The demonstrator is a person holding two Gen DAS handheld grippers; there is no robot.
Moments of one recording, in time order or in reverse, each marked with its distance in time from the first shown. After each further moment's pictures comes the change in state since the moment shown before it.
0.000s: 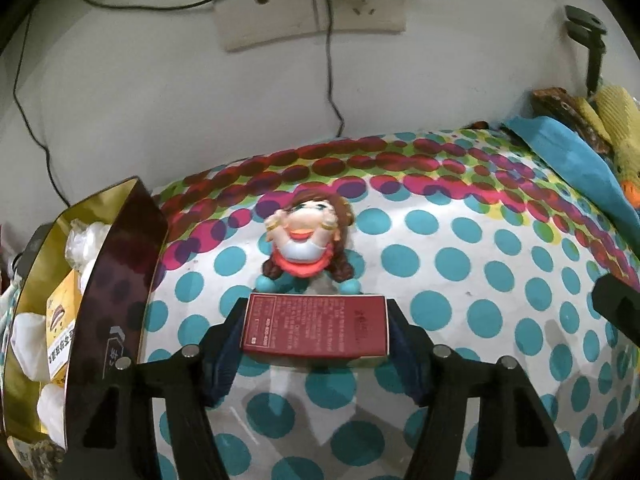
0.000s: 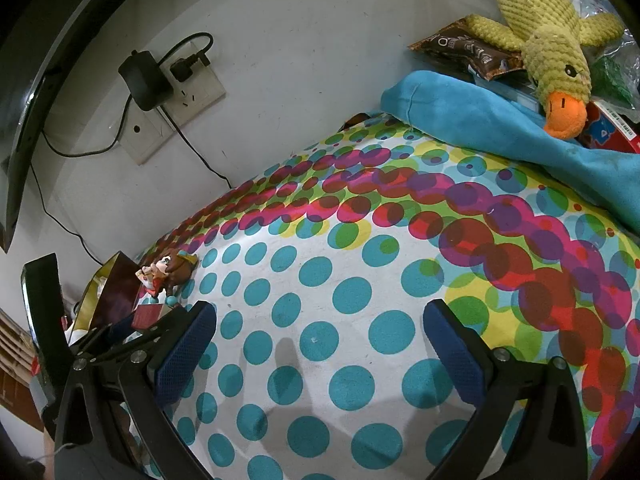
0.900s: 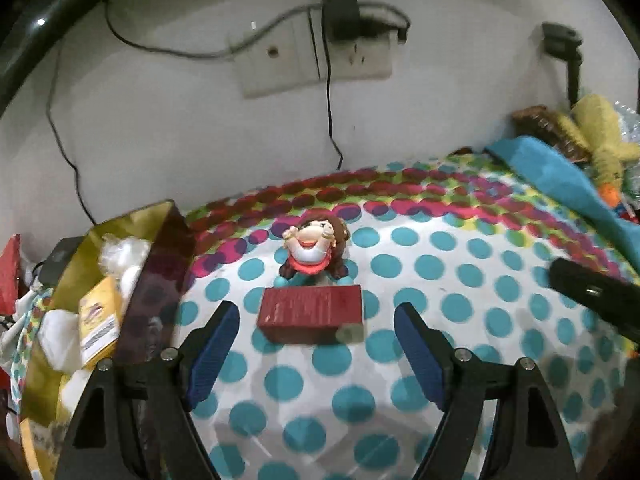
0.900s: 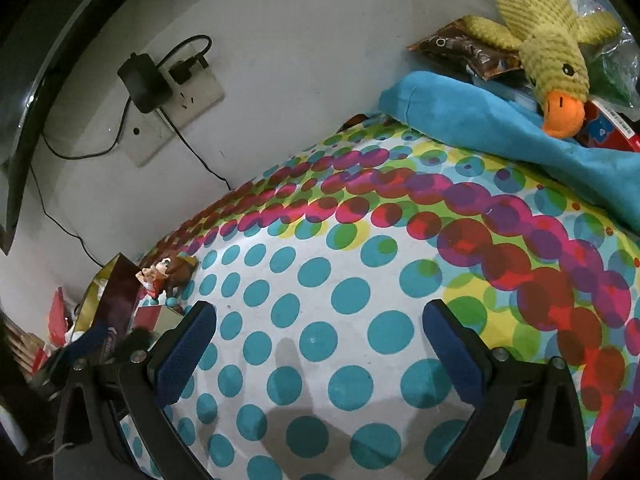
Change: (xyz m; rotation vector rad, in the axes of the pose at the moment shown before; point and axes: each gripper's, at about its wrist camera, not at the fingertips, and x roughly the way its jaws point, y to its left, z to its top) left arm -0.035 -0.003 -0.009 0.001 -0.099 0.033; right arm -0.003 -0.002 0.000 -0.004 -0.001 -0.001
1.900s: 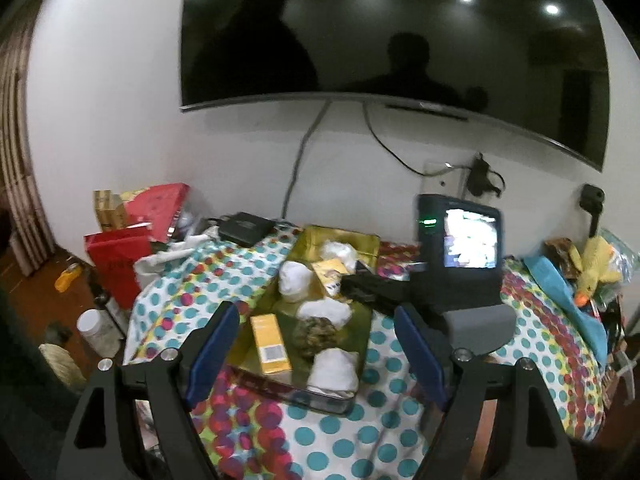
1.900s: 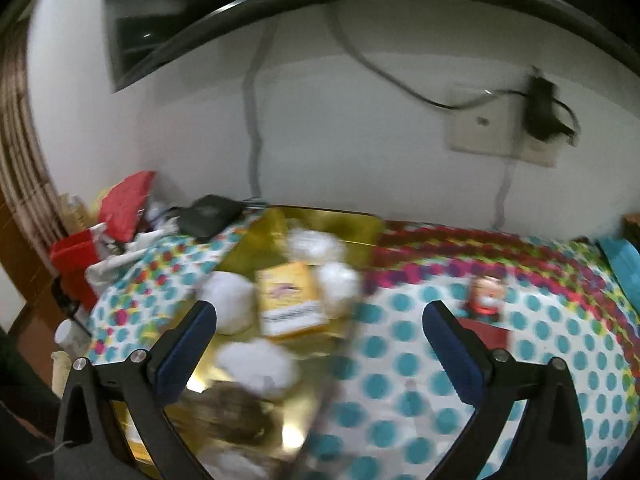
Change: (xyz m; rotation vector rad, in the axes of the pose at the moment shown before) left arm -0.277 0.139 -0.080 -0.353 -0.184 0.189; right arm -0.006 0.279 -0.093 -0.533 -0.019 0.126
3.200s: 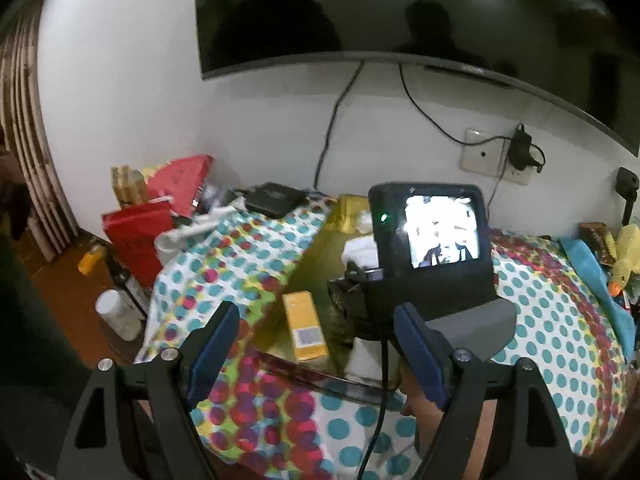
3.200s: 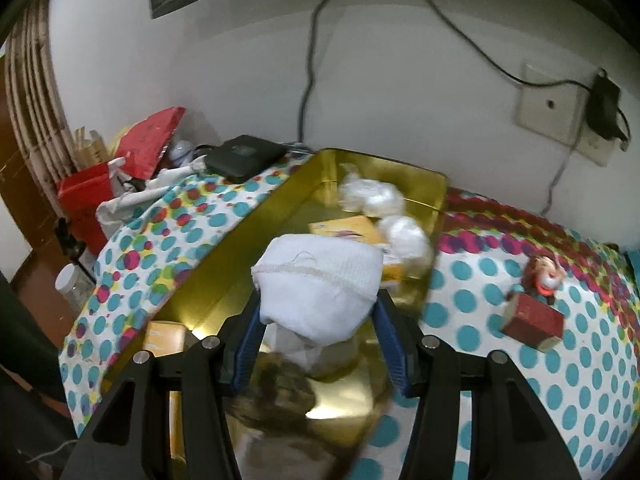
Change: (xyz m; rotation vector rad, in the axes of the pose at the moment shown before) left arm 0.023 0.020 -0.004 -0.017 0.085 0.132; right arm 0.033 0.070 -0.025 -0.149 0.135 0.056
